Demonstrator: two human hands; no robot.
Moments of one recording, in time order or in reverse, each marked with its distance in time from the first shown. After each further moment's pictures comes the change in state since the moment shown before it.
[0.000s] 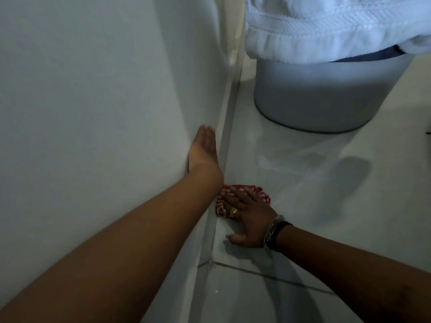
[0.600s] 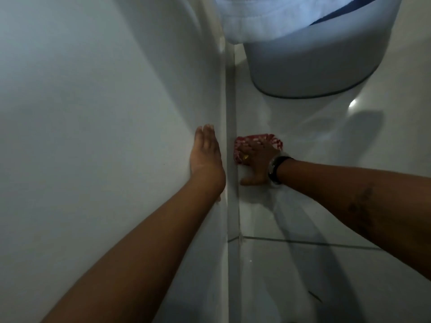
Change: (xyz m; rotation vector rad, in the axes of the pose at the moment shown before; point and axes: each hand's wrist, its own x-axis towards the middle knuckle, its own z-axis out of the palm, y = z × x) left_hand -0.049 -0.007 0.001 -0.035 0.004 0.007; right_hand 0.044 0.029 -0.052 -0.013 -0.056 0.183
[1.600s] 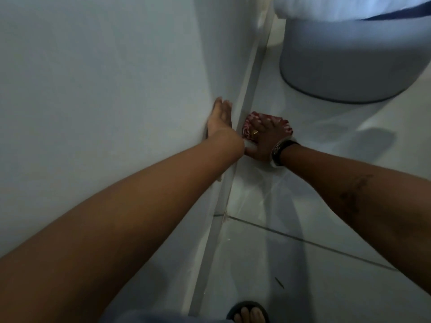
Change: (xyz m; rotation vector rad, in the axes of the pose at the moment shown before) left_hand 0.016 0.007 -0.004 -0.064 -0.116 0.023; right_hand 0.024 0.016 -0.007 -0.133 0.044 0.054
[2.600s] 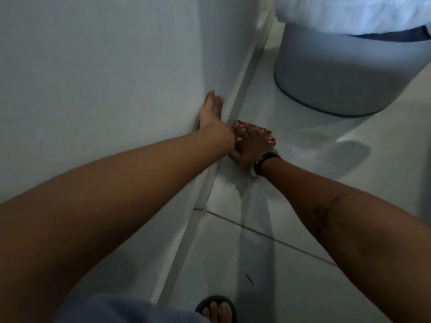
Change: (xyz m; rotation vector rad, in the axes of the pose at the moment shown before) left_hand 0.010 0.005 0.000 0.030 -0.043 -0.072; right_hand -0.018 -0.016 0.013 0.111 0.085 -0.026
